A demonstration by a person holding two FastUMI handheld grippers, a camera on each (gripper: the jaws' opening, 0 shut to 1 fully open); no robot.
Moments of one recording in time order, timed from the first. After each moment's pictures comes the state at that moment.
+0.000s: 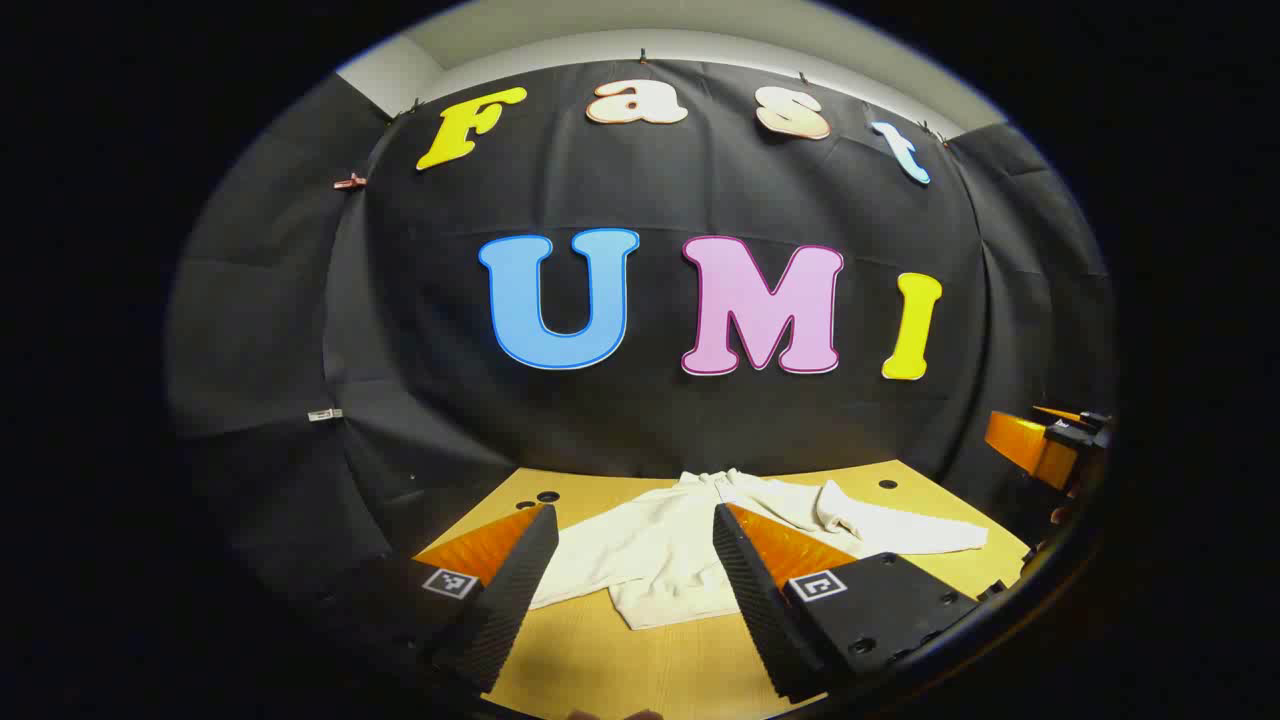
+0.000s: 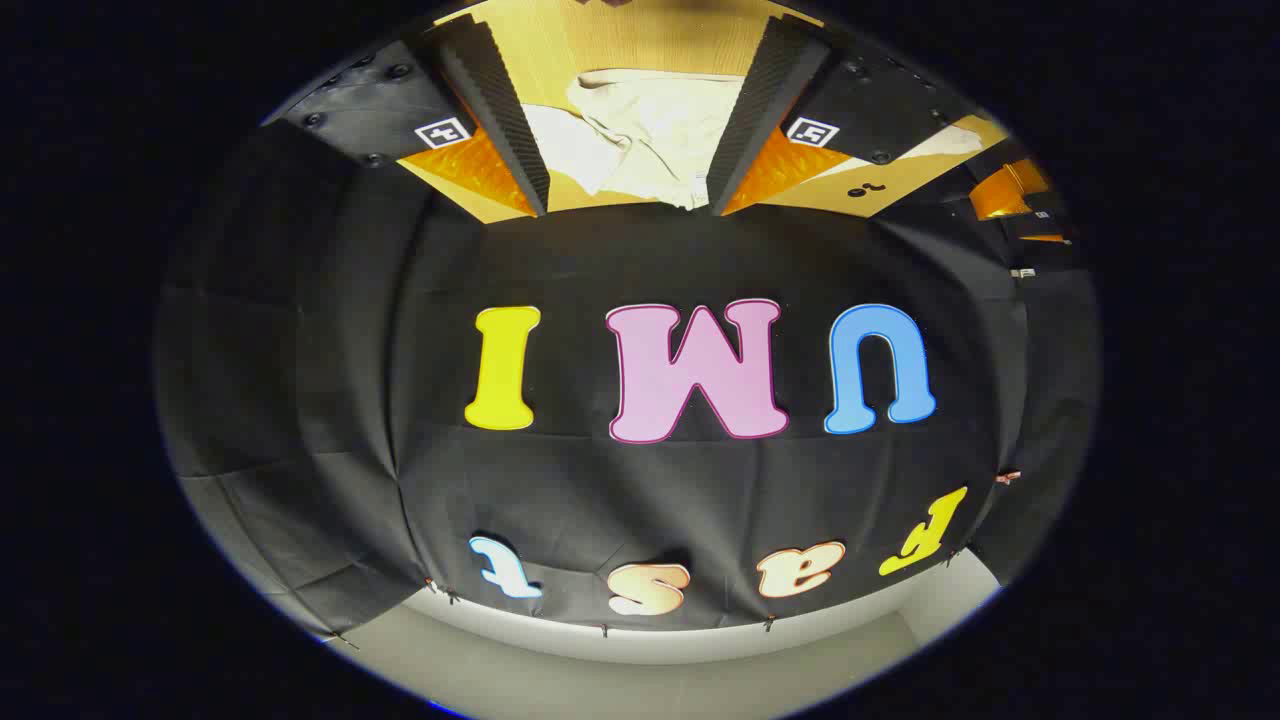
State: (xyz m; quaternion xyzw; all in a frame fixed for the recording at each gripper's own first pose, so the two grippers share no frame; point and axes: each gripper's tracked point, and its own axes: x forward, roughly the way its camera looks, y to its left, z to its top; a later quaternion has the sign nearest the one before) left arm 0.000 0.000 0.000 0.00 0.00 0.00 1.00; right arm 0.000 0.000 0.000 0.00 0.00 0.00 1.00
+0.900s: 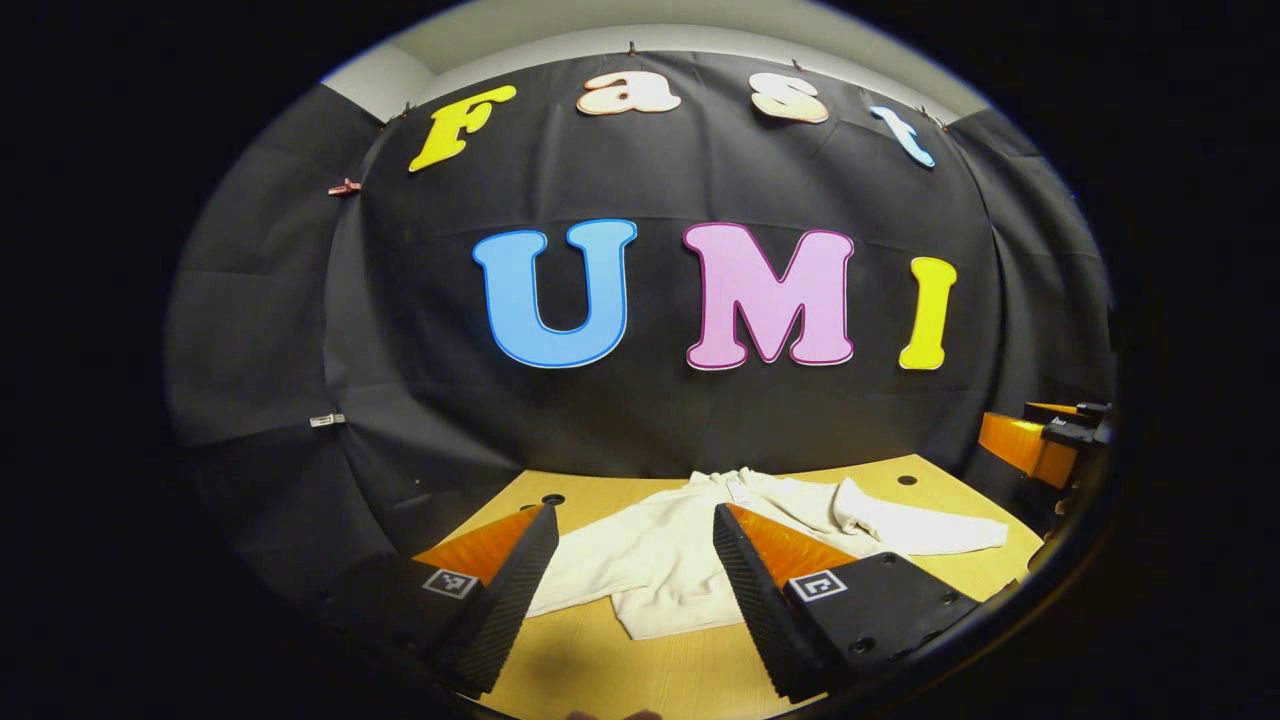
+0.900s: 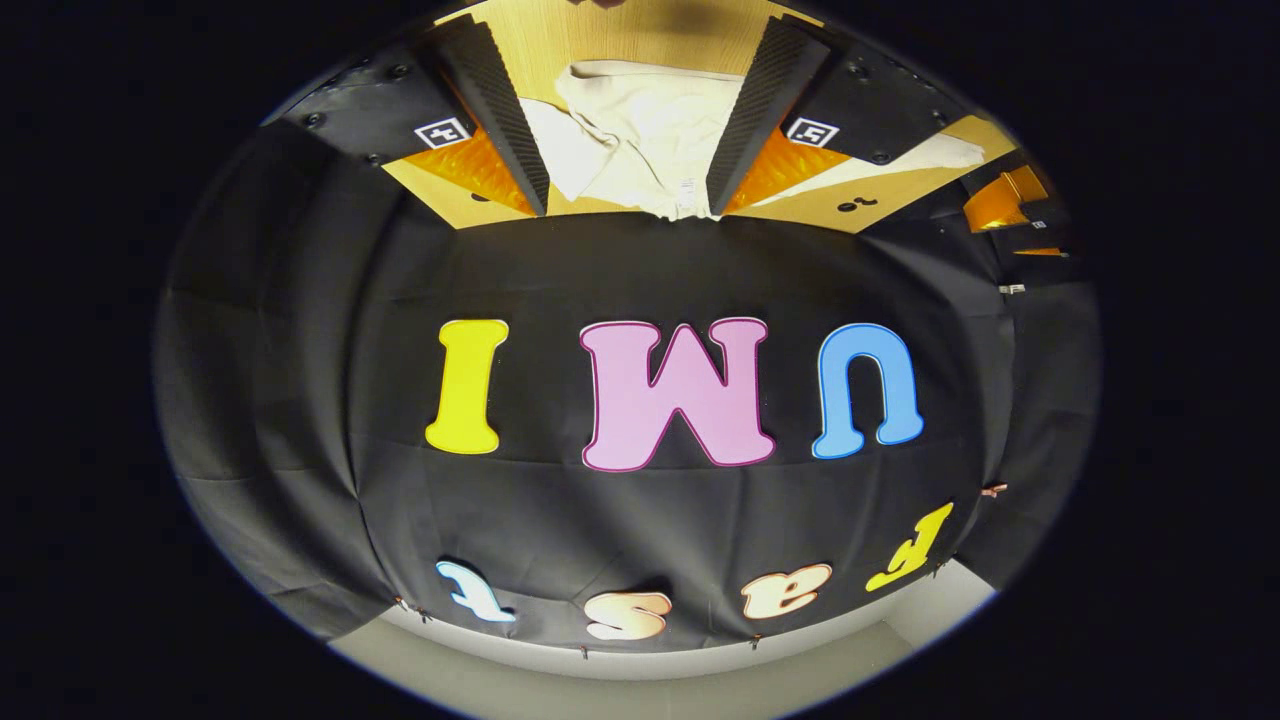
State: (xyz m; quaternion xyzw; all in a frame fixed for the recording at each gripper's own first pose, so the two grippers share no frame) left arm 0.028 -0.012 -0.006 0.01 0.00 0.02 1.00; right arm 0.048 -0.005 -0.019 0.00 0.02 0.04 1.00
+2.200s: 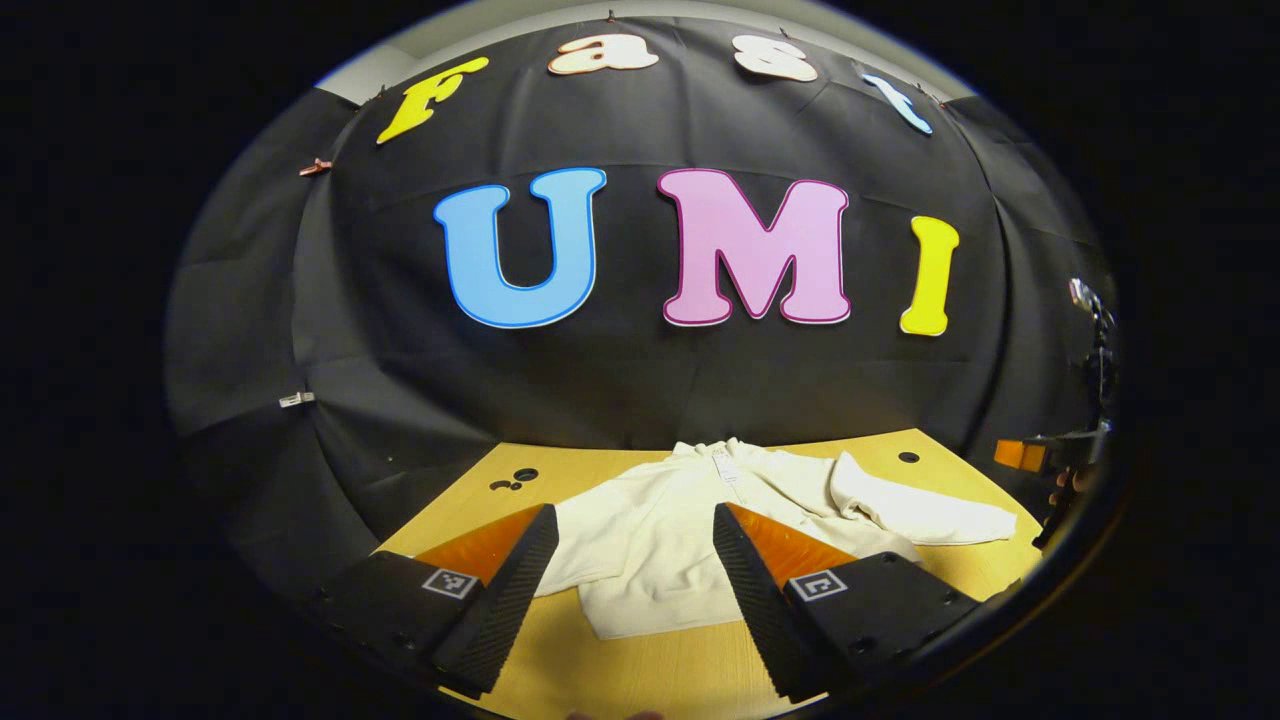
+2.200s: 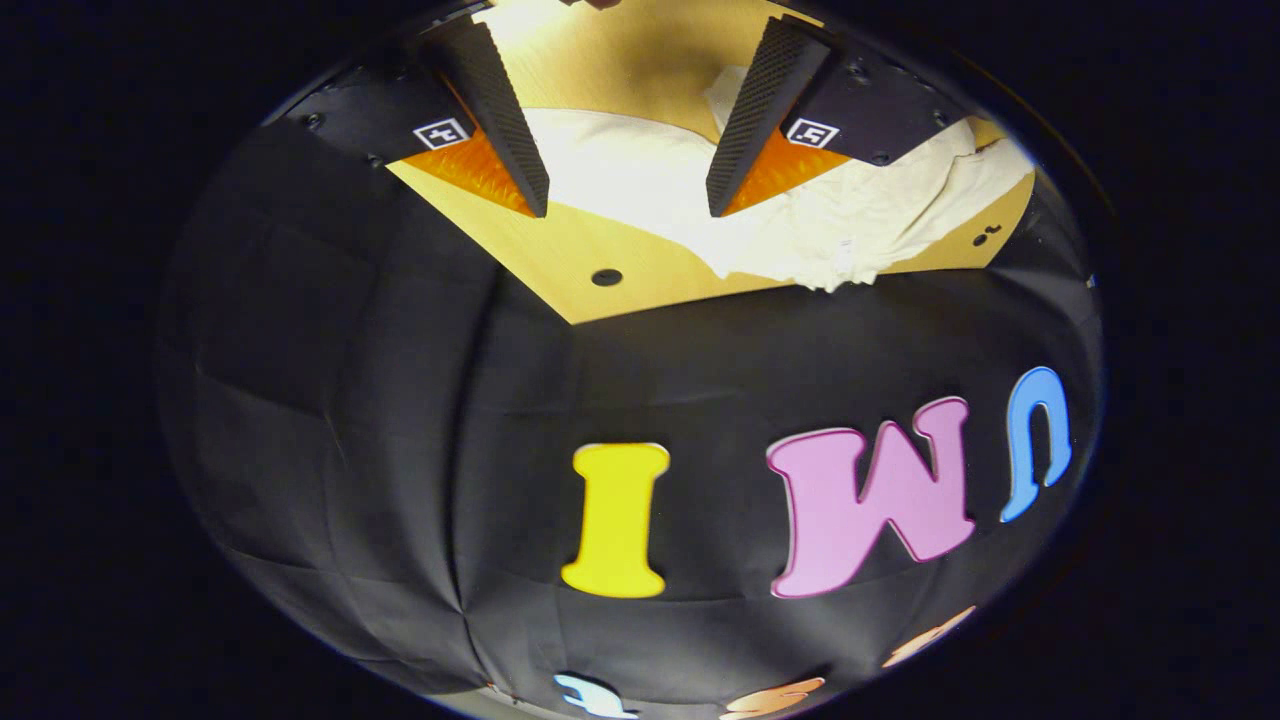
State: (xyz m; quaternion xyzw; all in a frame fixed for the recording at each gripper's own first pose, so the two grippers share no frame) left arm 0.087 -0.053 -0.042 0.01 0.05 0.01 1.00; right arm 0.134 -0.202 -0.154 0.03 0.18 -0.14 0.97
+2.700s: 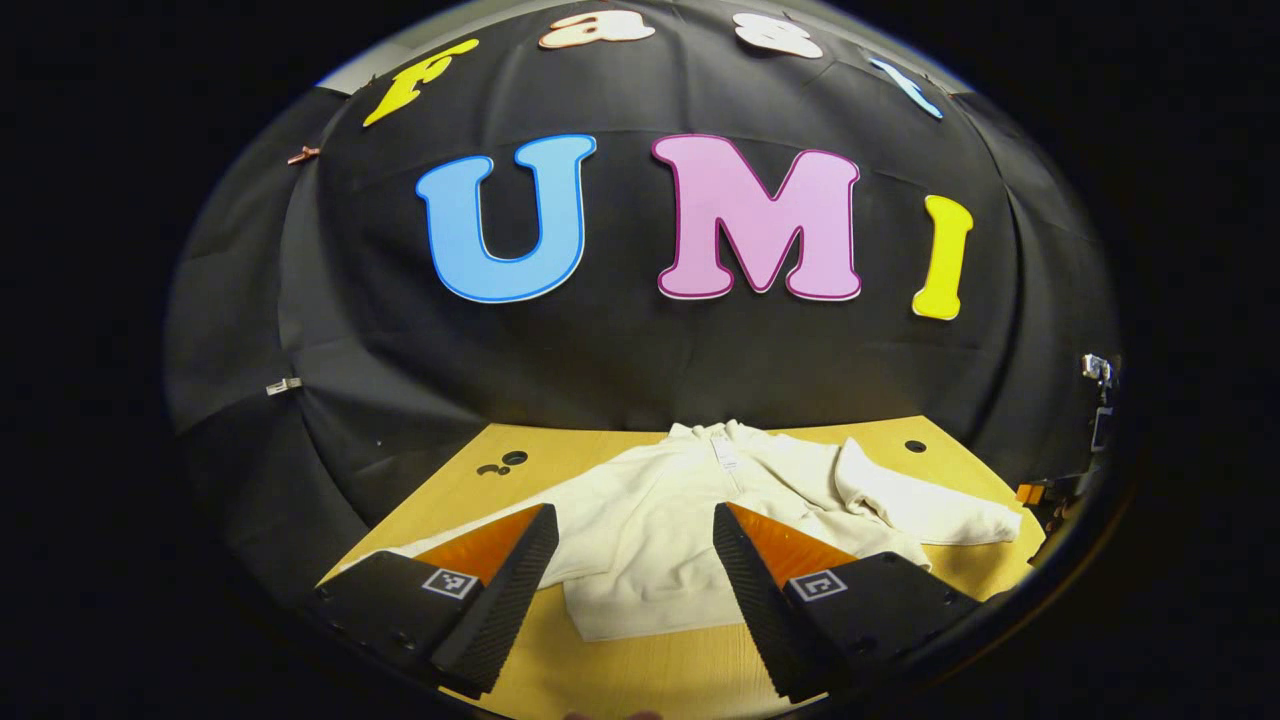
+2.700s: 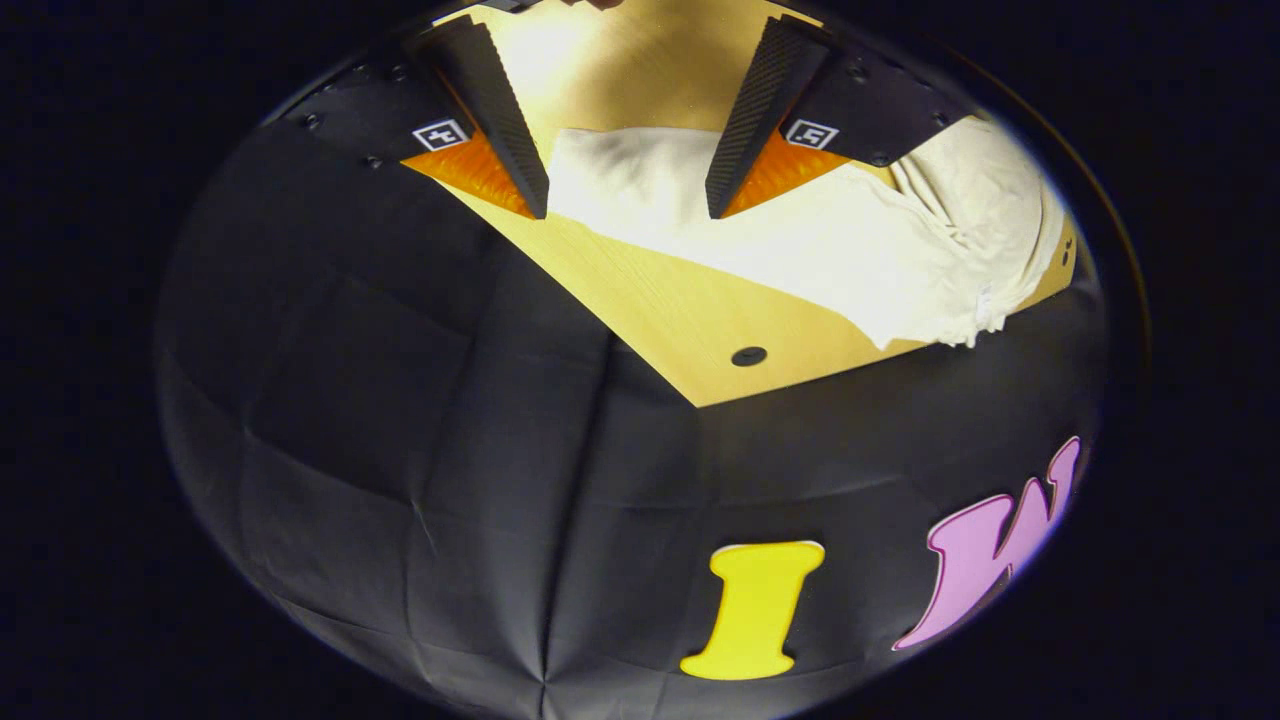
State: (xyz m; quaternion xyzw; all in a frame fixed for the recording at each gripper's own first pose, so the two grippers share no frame) left arm 0.118 -0.063 -0.062 0.01 0.10 0.01 1.00; right arm 0.119 -0.323 -0.244 0.03 0.28 -0.26 0.92
